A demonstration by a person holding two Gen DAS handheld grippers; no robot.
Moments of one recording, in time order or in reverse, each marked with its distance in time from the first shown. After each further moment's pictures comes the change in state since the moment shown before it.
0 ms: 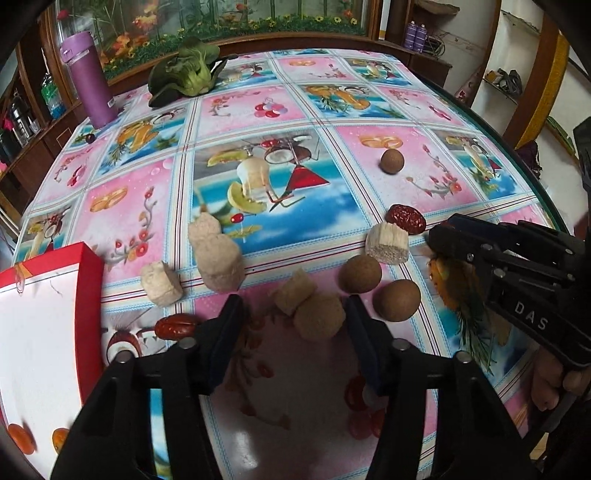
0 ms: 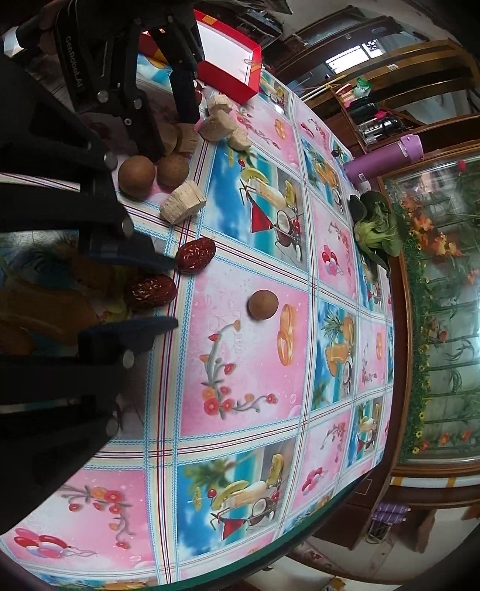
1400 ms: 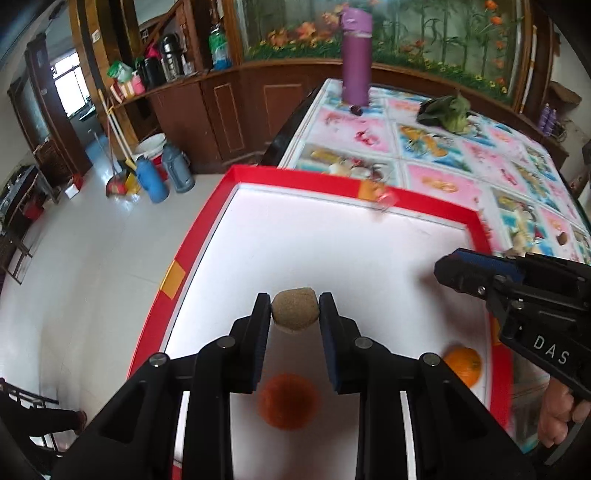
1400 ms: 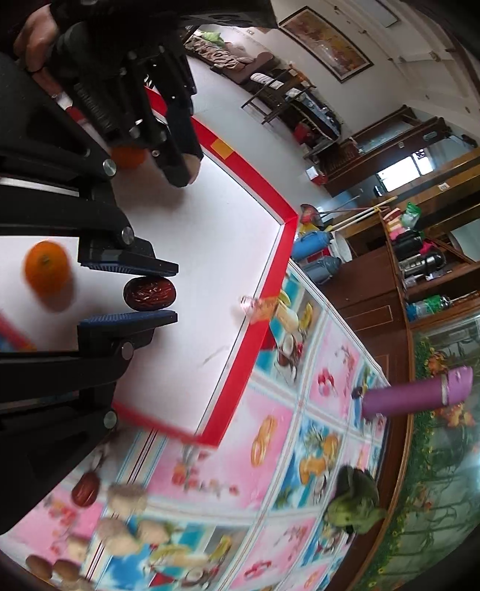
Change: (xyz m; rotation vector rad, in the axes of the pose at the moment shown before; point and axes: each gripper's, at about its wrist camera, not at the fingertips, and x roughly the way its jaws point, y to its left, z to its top) left arm -0.101 0.245 -0.097 -0.381 -0.075 0.334; right arm 0.051 0.289 0.037 -0.253 0.095 0.395
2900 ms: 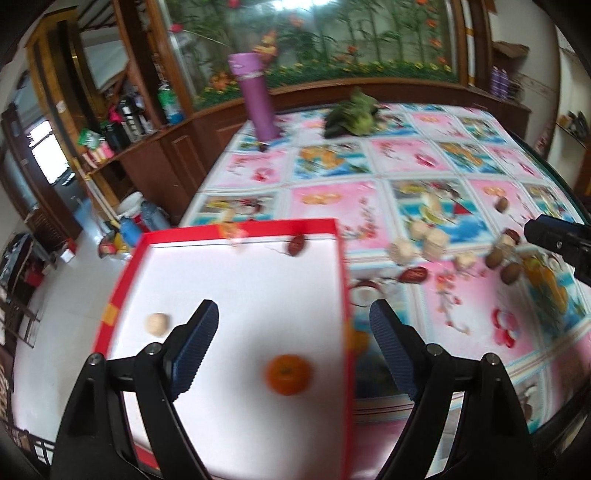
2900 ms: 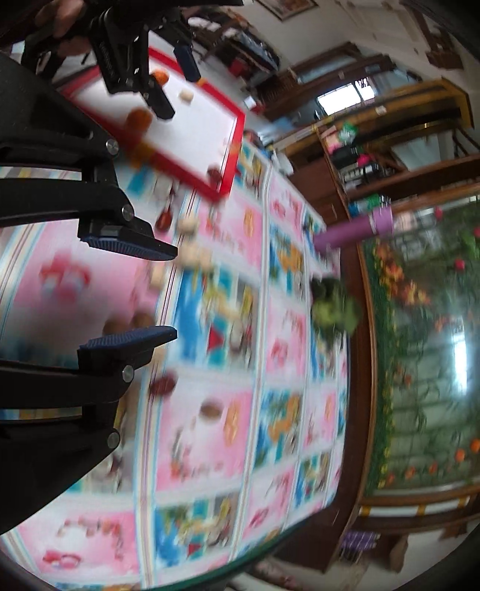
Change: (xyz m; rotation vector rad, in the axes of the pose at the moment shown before) left arm -0.056 -0.141 -0.013 0.224 -0.114 -0.011; right arm -0.172 -0.147 -0.085 0.184 -0.206 -0.302
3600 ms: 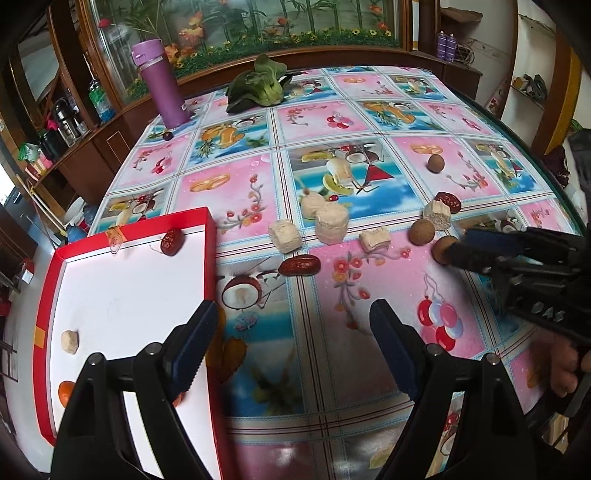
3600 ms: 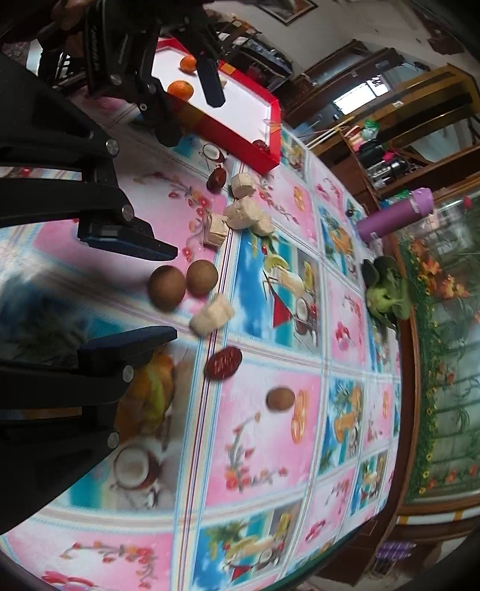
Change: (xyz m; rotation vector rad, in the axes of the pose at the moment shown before) left arm 0.025 -0.076 0.009 0.112 0.102 -0.183; right arm 0.040 -0.031 -0.028 0.018 0.150 0.072
